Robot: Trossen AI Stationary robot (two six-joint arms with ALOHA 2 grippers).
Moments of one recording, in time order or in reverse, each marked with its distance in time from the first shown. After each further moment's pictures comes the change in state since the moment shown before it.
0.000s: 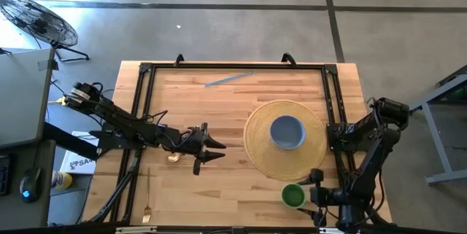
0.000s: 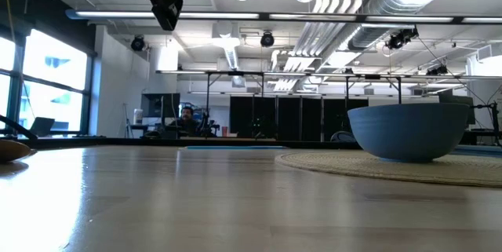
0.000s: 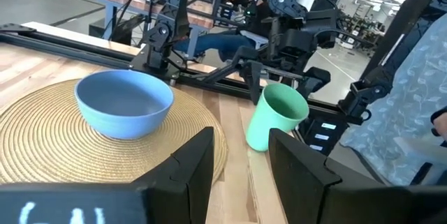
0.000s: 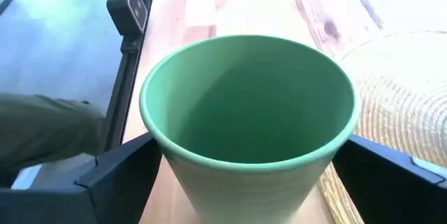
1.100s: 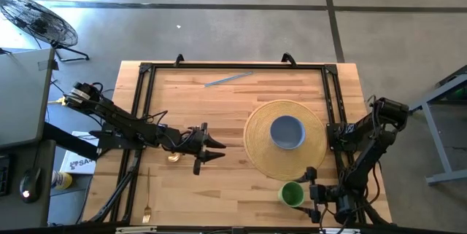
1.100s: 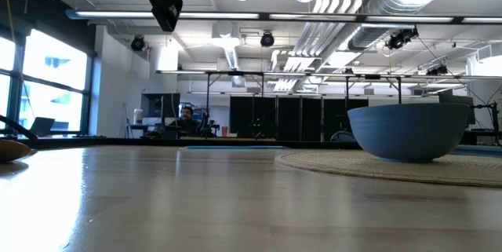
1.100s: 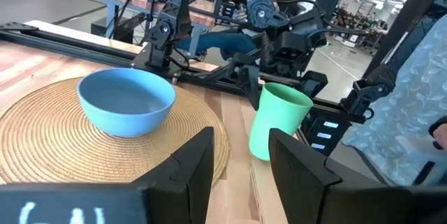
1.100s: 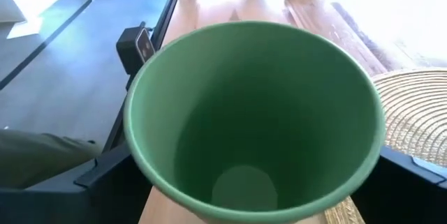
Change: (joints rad) left arm 0.000 0.000 0.000 -0.008 -0.007 0.000; right arm -0.017 0.003 -0.194 0.483 0.109 -0.226
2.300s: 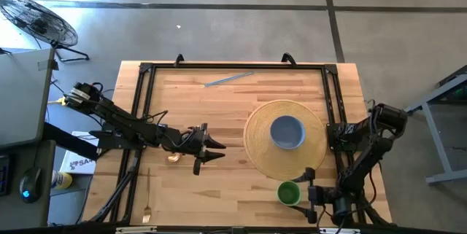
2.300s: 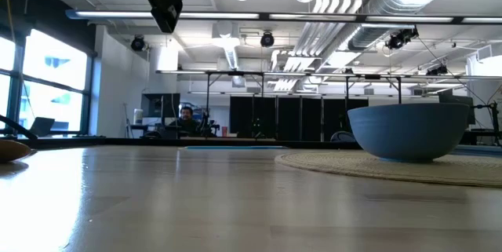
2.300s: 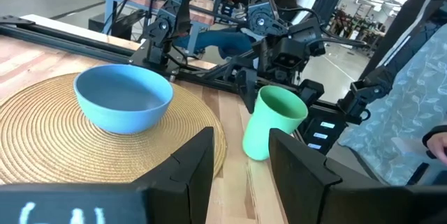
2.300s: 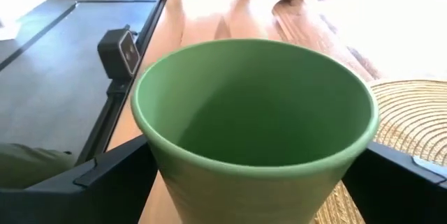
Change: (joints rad) left arm 0.000 0.000 0.000 -0.003 0.010 -0.023; right arm -0.020 0.077 0.002 0.075 0.067 -0.039
